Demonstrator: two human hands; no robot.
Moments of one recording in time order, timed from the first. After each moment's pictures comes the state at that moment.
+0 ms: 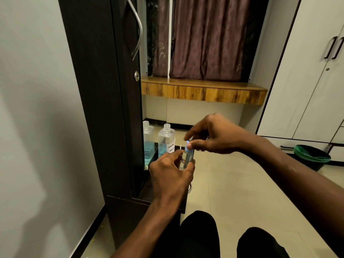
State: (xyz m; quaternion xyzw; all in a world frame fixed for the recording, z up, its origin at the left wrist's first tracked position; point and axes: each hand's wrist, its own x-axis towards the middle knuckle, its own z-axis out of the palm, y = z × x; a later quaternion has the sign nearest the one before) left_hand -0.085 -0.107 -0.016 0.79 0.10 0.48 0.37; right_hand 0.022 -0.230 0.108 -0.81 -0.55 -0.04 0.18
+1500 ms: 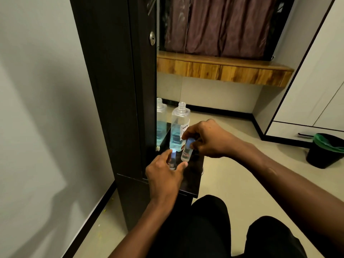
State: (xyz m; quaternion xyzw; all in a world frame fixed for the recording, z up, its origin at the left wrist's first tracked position) left_hand -0.078 -0.058 -0.105 0.80 0.22 0.40 0.38; right_hand 0.045 -0.164 0.018 -0.84 -0.51 -0.02 0.15
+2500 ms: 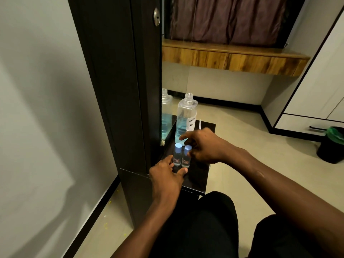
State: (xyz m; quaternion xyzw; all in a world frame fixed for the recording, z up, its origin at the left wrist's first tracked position) left_hand -0.066 -0.045 -0.143 0.80 0.26 0.32 0.43; right_hand 0.059 -0.139 -0.033 -0.85 -0.50 0.04 0.17
